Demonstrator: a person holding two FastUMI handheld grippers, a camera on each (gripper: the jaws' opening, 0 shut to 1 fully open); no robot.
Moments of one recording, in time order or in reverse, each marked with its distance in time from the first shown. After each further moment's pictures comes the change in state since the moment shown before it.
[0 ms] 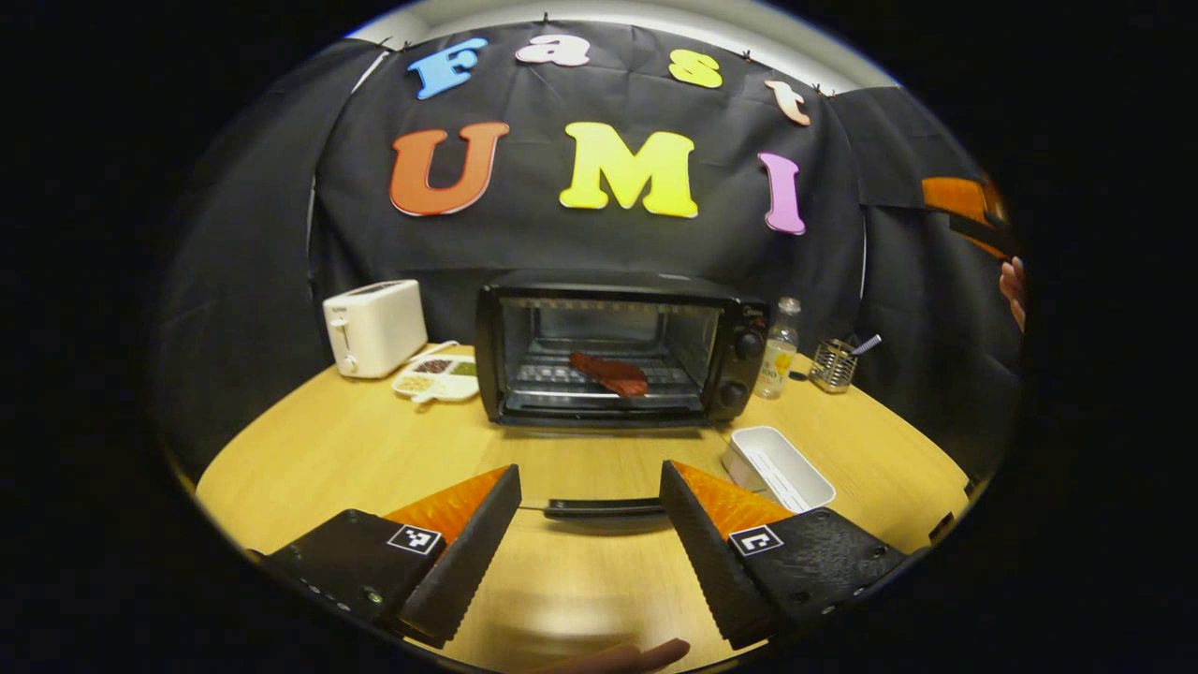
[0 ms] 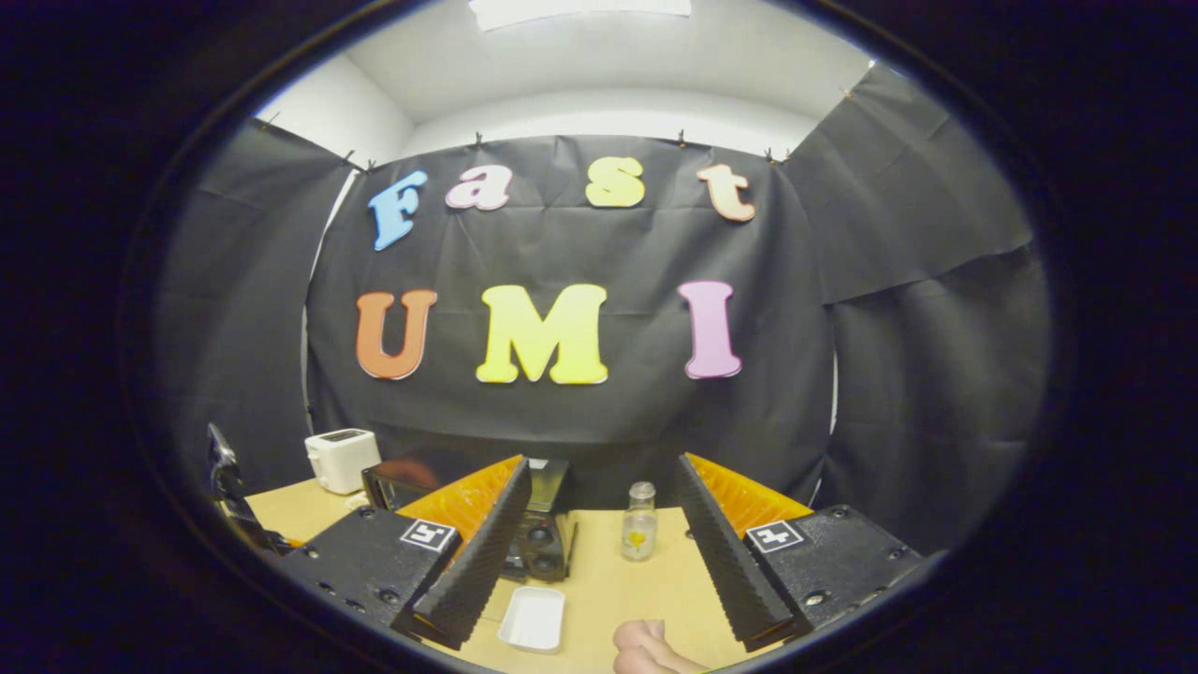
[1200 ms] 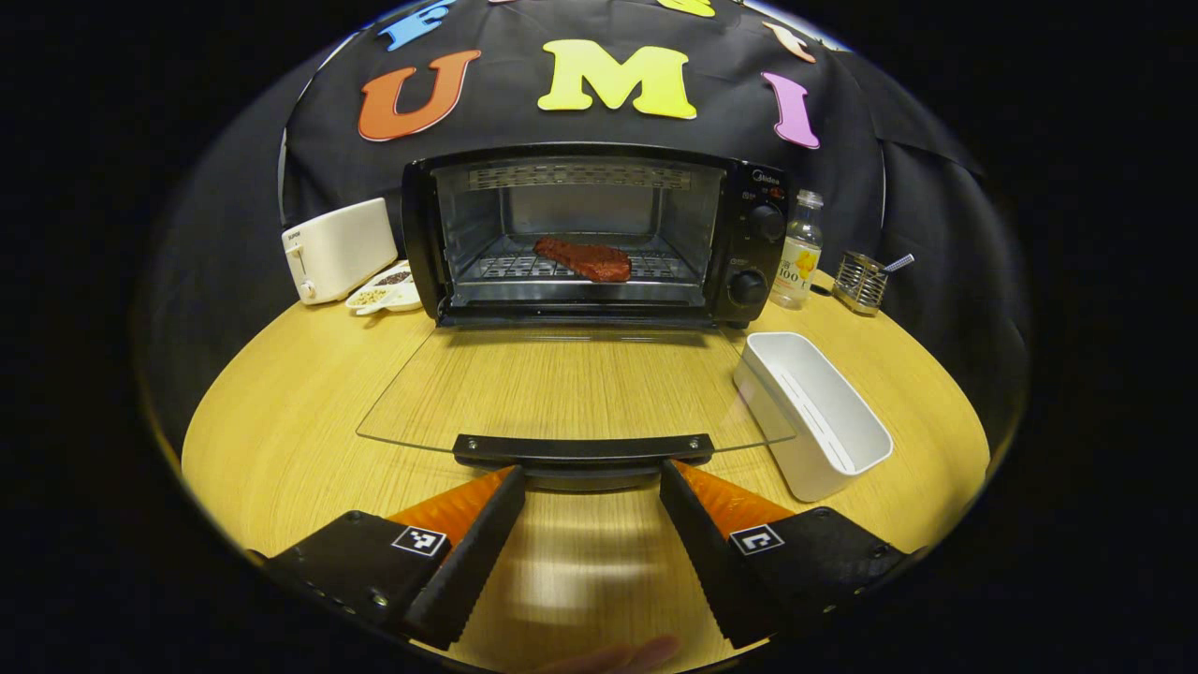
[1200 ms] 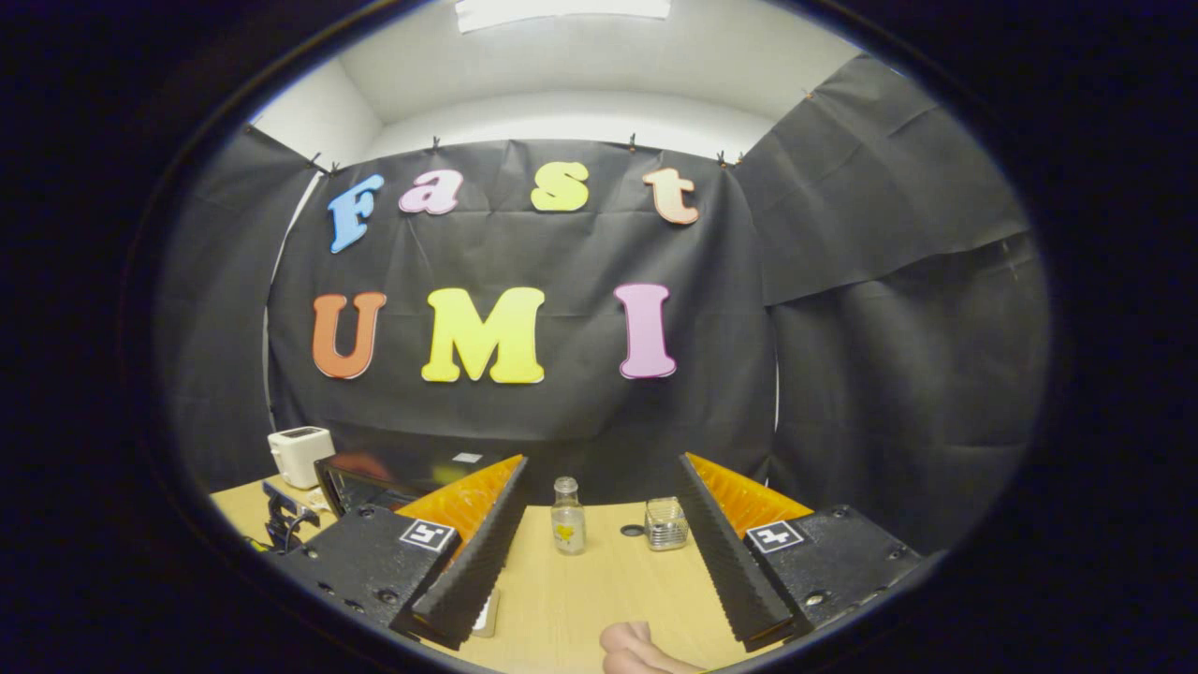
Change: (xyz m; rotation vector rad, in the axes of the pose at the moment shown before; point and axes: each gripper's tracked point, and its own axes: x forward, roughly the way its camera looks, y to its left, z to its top) left arm 0.051 -0.018 -0.070 -0.006 0.250 0.050; right arm -0.027 -0.071 -0.007 0.015 0.017 -0.095
